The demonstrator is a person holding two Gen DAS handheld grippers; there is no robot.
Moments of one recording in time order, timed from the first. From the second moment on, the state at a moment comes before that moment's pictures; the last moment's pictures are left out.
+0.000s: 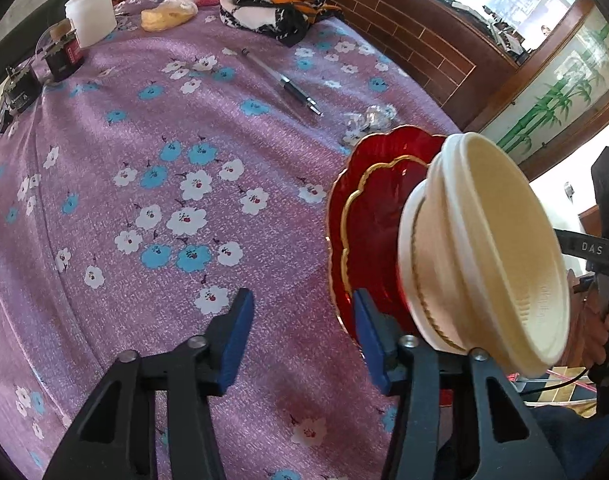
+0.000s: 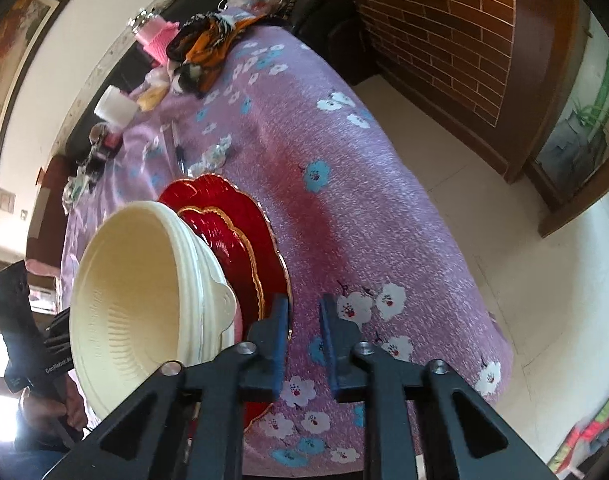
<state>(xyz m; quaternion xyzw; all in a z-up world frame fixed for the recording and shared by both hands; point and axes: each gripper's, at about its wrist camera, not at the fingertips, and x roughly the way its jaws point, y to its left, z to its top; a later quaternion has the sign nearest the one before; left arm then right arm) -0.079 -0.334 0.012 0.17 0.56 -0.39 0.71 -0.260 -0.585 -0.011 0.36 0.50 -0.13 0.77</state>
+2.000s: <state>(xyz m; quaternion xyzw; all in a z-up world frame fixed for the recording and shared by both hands) -0.057 -0.165 0.039 0.05 0.54 -0.28 0.79 -0.148 -0.443 0.005 0.28 0.55 0.00 0.79</state>
